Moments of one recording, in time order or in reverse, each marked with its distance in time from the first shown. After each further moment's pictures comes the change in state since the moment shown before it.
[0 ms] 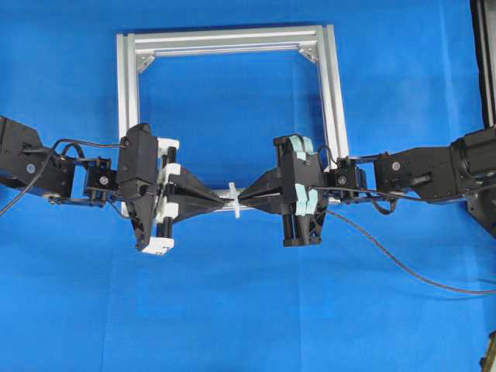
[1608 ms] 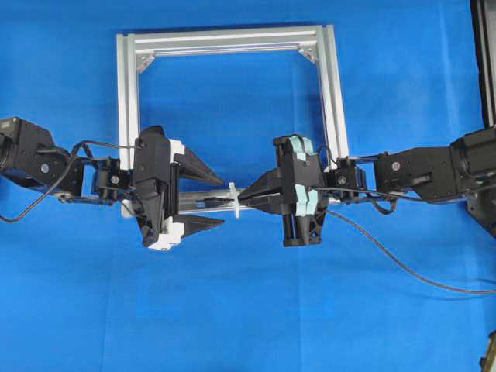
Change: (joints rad) left arm 0.021 0.071 -0.012 0.000 0.041 0.000; right arm 0.002 0.000 0.000 -0.003 0.000 -0.003
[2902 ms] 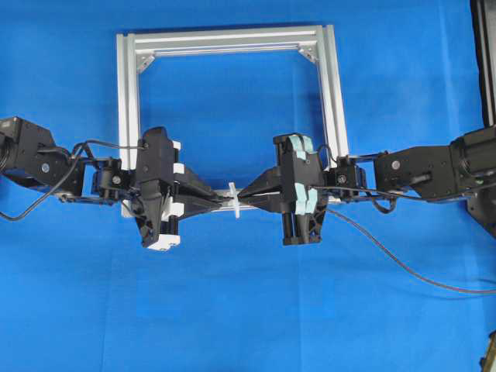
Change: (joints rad) left arm 0.002 0.000 -0.005 0.000 0.051 -0.002; right arm -0.005 0.000 0.000 0.000 0.005 -0.003
